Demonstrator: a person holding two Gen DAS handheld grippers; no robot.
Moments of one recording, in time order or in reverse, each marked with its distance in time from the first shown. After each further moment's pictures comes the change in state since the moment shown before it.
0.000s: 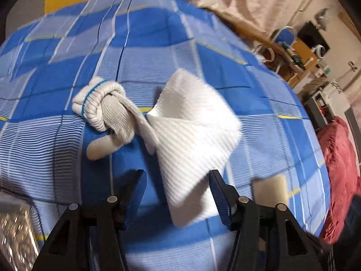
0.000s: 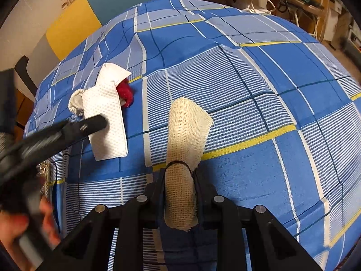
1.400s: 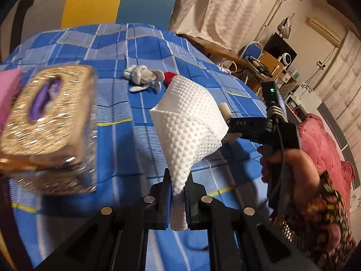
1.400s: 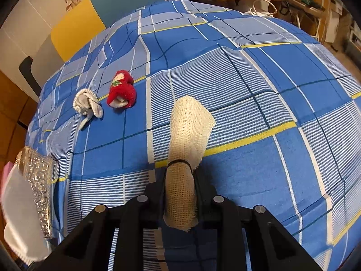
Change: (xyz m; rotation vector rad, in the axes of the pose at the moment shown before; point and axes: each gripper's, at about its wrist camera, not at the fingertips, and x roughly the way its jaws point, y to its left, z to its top) left arm -0.177 0.037 -0.194 0.087 -0.203 -0.134; right arm -0.007 0.001 -0.010 -0.014 -0.037 0.020
